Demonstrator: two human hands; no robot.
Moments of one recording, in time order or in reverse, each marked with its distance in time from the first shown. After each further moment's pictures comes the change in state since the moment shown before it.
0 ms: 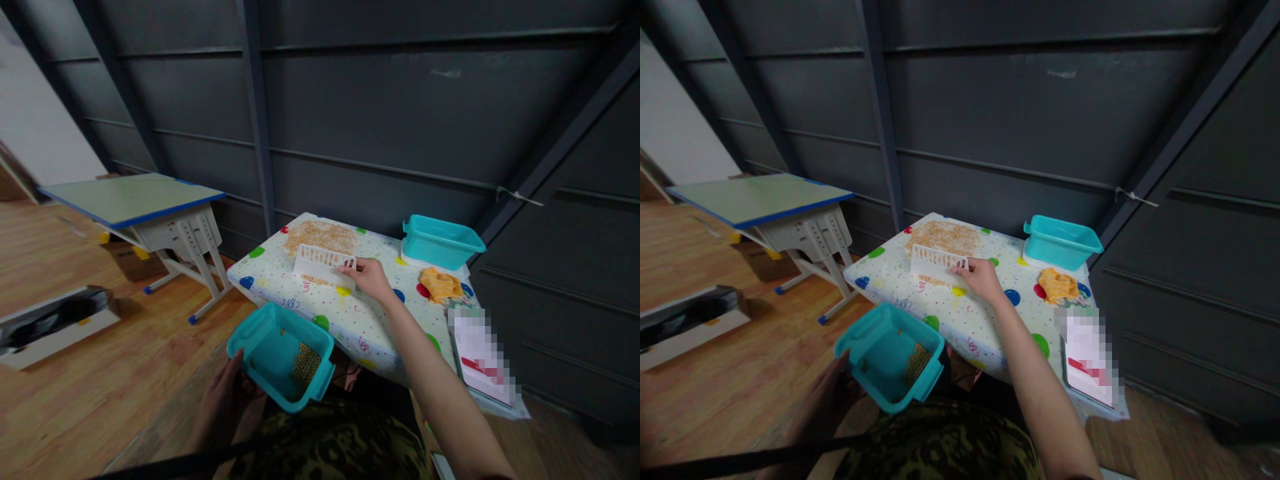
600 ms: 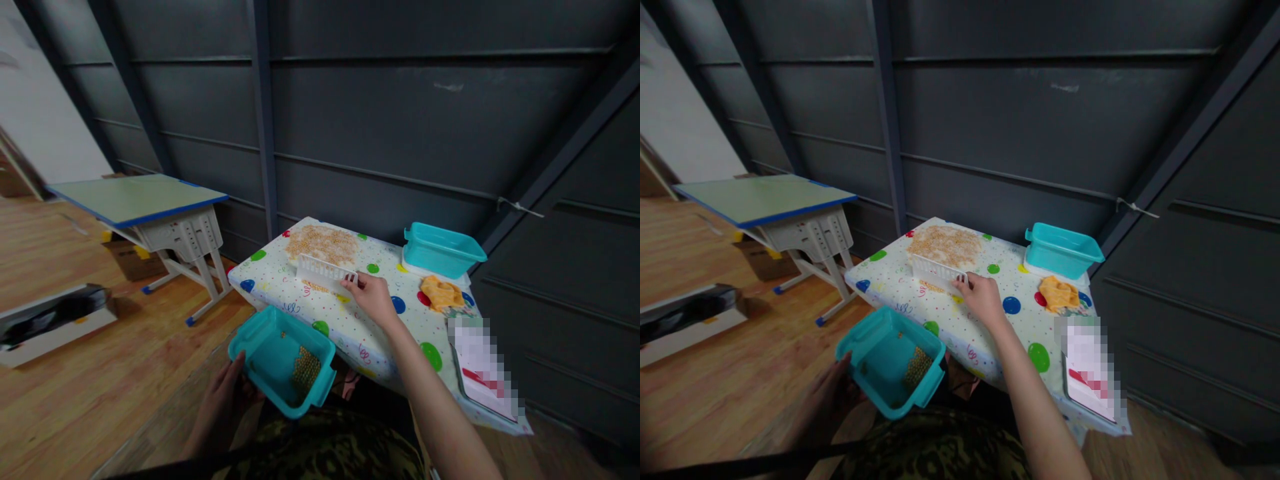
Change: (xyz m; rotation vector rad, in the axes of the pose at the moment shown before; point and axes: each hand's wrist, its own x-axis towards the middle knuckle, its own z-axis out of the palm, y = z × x) left_hand 0.005 -0.006 0.003 -0.049 0.017 0.010; right_hand -0.033 -0.023 0.001 -0.216 0.095 -0.011
